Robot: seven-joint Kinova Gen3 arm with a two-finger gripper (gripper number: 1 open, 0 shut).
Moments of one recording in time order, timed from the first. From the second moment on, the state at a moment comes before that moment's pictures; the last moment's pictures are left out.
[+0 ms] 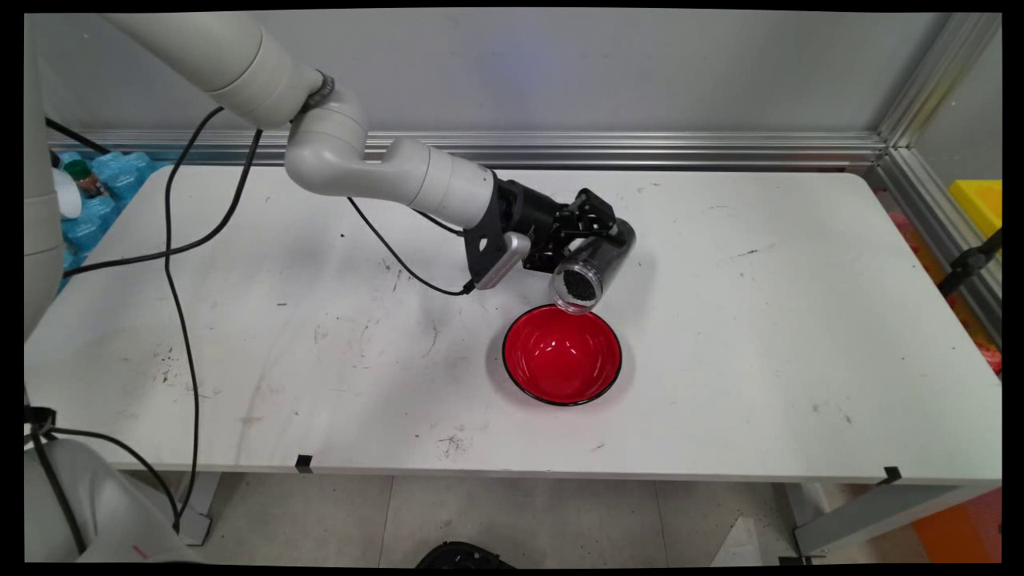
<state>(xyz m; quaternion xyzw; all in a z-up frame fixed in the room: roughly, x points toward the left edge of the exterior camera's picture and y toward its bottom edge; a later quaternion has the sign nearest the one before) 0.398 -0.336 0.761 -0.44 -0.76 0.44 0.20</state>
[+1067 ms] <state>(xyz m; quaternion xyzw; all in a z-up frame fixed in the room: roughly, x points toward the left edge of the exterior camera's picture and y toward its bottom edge) 0.396 -0.336 0.764 -0.47 -0.73 0.47 0.17</state>
